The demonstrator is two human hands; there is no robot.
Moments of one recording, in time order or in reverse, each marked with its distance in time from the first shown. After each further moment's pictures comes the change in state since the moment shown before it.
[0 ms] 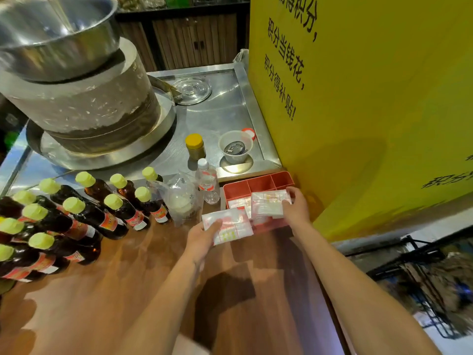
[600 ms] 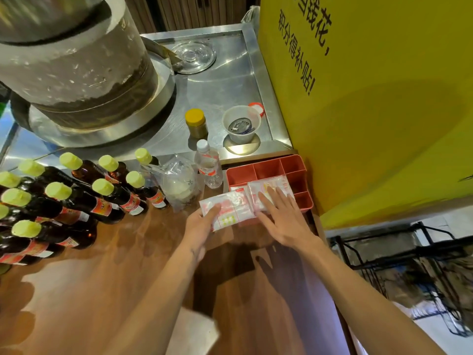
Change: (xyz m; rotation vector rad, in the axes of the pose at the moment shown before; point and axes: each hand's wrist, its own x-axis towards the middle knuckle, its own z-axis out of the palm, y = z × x) left_hand 0.029 -0.004 0.000 -0.089 0.054 -0.077; right_hand -0.013 0.041 0.026 -0.919 -0.468 -0.547
